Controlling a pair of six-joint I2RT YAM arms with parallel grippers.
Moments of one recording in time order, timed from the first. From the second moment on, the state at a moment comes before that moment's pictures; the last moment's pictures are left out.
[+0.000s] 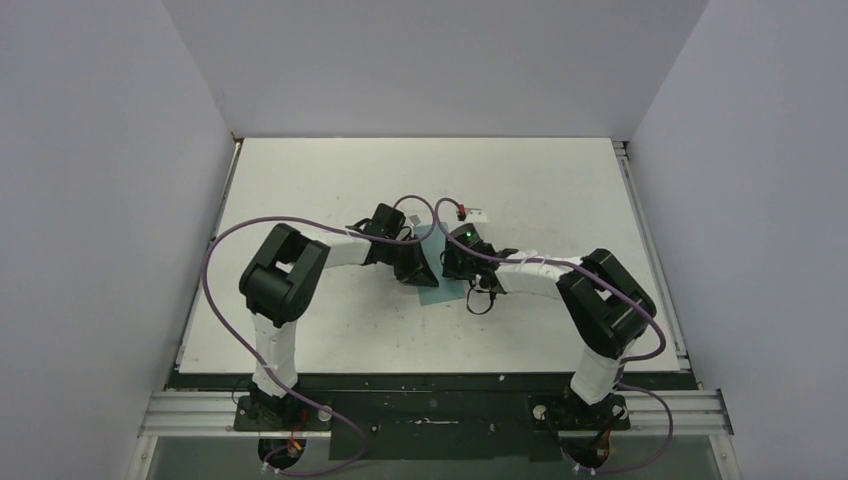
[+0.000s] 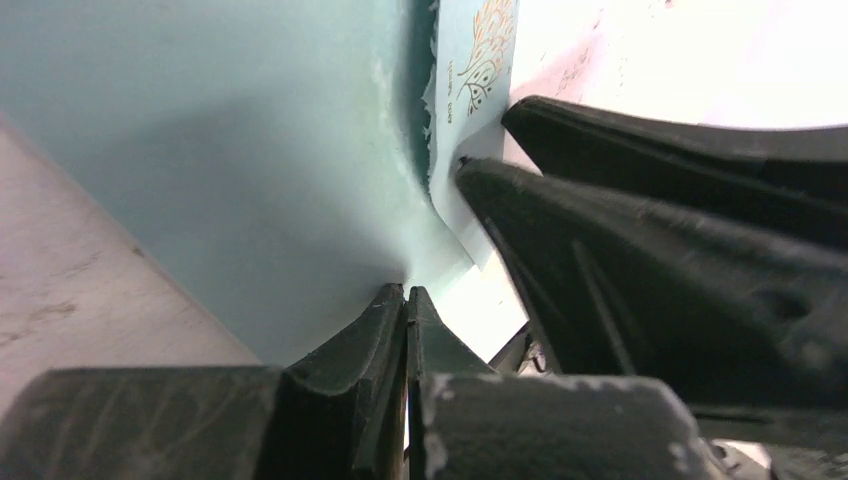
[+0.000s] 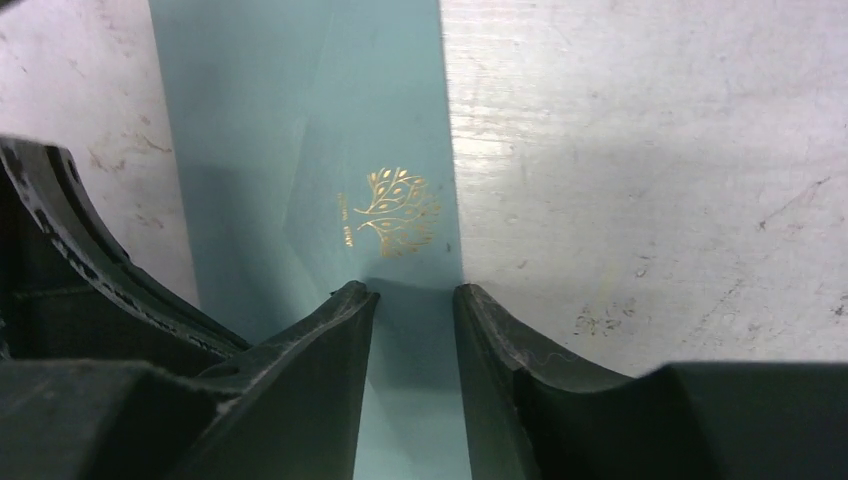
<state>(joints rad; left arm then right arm) -0.55 2.01 1.13 -0.12 0.61 -0.82 0.66 1.74 0.88 0.04 0.18 0.62</state>
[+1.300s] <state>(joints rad) -0.42 2.31 1.55 -0.16 0.73 -0.72 0.67 1.77 0.90 0.08 0.08 0.17</state>
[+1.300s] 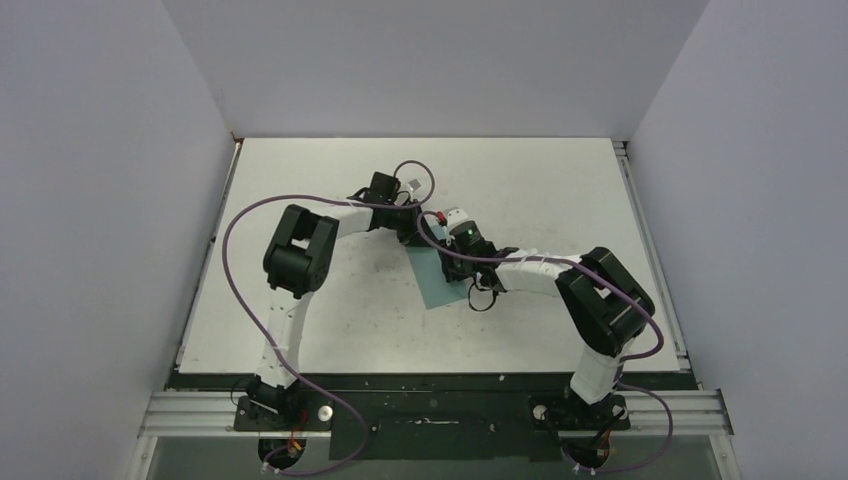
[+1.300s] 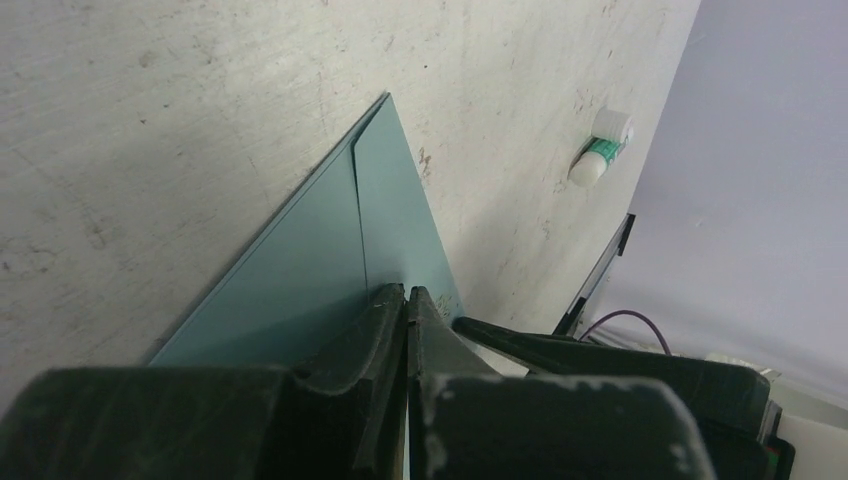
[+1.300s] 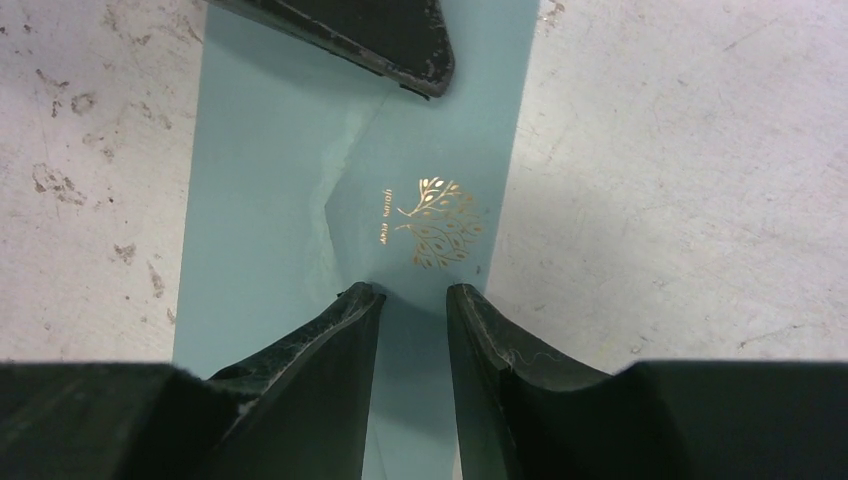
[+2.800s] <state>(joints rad) -0.33 2.29 1.35 0.09 0.88 -0.98 0.78 2.01 1.28 -0.15 0.30 0.35</state>
